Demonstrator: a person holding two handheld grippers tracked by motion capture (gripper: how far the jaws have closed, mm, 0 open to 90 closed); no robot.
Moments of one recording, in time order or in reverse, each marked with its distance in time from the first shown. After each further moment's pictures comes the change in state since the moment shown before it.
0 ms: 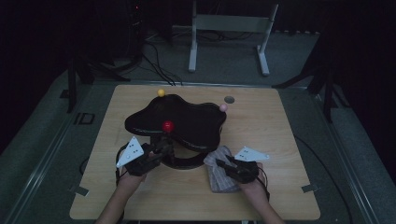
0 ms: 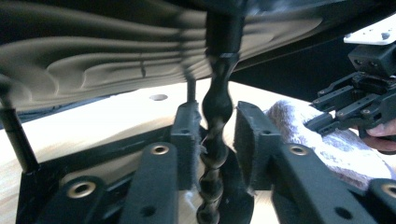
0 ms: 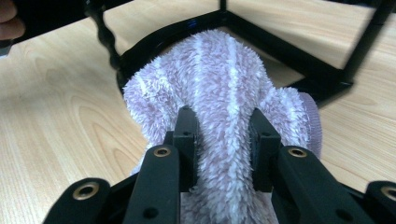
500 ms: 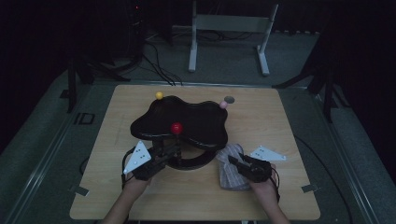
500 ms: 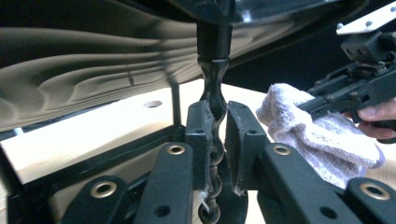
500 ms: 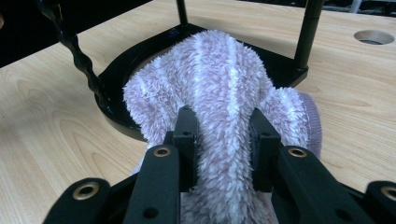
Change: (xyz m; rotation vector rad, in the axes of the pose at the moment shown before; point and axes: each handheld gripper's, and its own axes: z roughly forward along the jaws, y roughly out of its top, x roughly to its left) left arm -0.023 0.000 0.012 -0.014 -0.011 0.035; right arm -0.021 -0.006 -0.024 -0.043 -0.061 0.079
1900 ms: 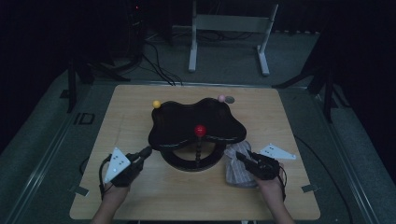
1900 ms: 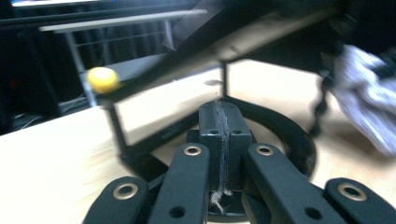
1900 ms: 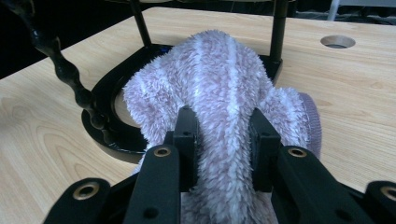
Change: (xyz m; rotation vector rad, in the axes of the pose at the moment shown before) left arm 0.022 -0.001 -0.063 0.041 0.287 0.003; right arm -0.018 0.001 -0.013 -0.037 -0.042 0.045
